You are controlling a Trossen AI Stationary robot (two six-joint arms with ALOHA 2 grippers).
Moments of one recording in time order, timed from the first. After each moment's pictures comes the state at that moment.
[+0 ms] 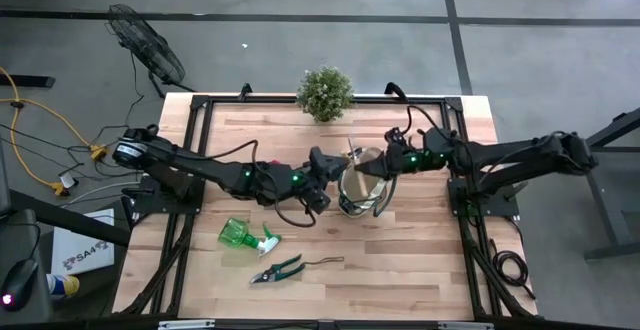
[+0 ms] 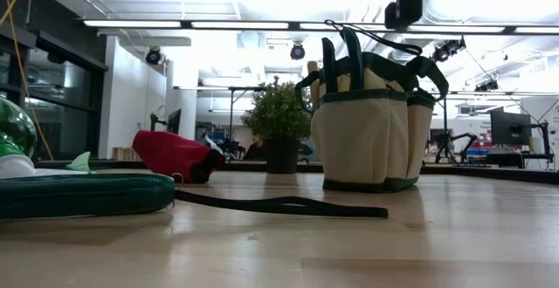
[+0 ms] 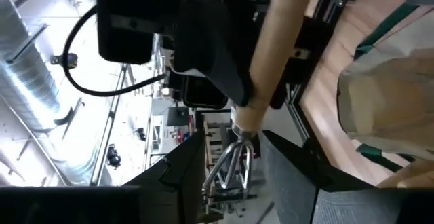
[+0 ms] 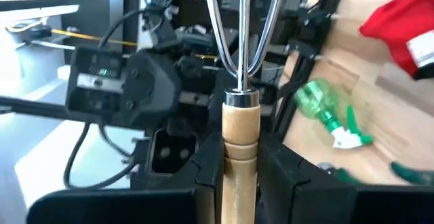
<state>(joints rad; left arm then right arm) -0.25 1.58 1.28 0.23 -0.69 1.47 -0.01 1.06 0.70 0.34 -0.16 1.38</state>
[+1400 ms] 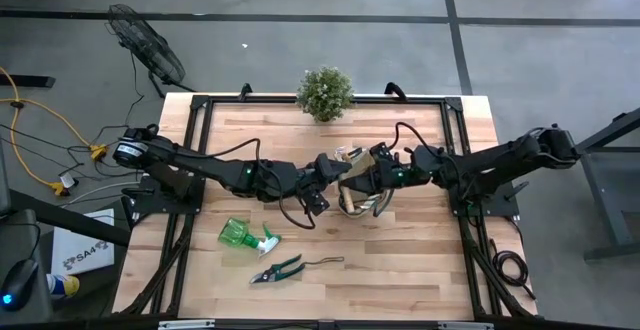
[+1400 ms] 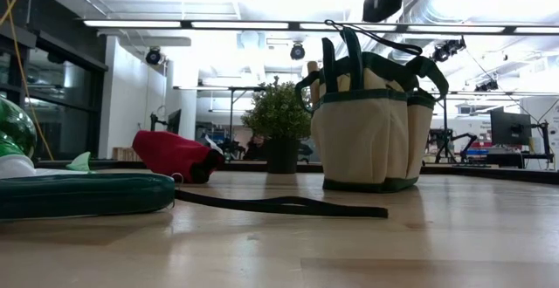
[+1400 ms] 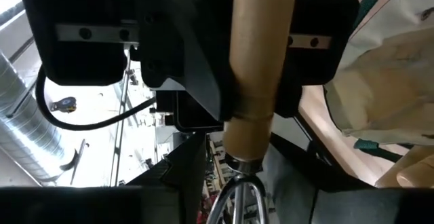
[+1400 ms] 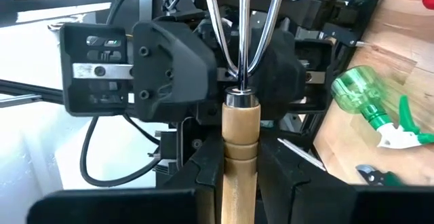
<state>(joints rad) -0.22 1.58 1.28 0.17 -0.59 1.60 0.12 1.25 0.70 0.64 -0.06 1.42</state>
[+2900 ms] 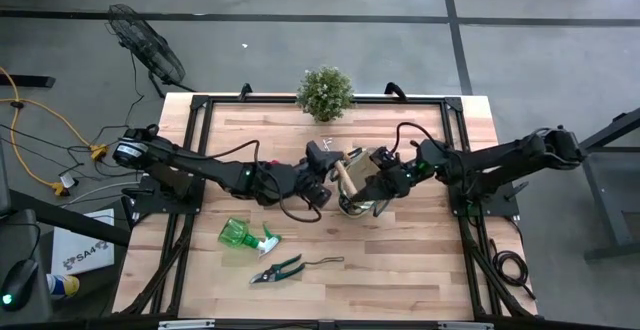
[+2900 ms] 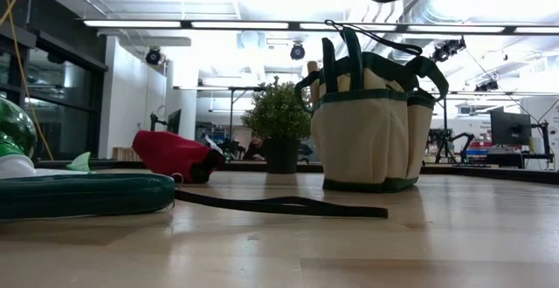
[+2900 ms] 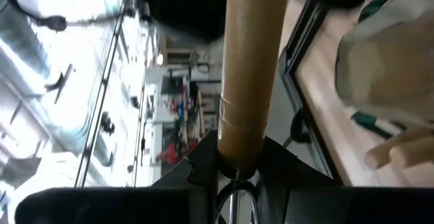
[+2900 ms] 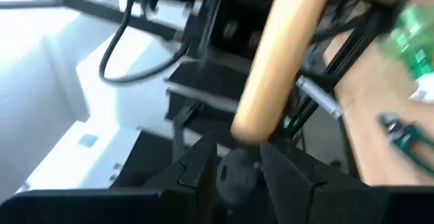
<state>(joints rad) -0.24 1.58 1.28 0.19 -0.82 1.40 0.09 1.19 0.70 0.62 -0.41 1.33</state>
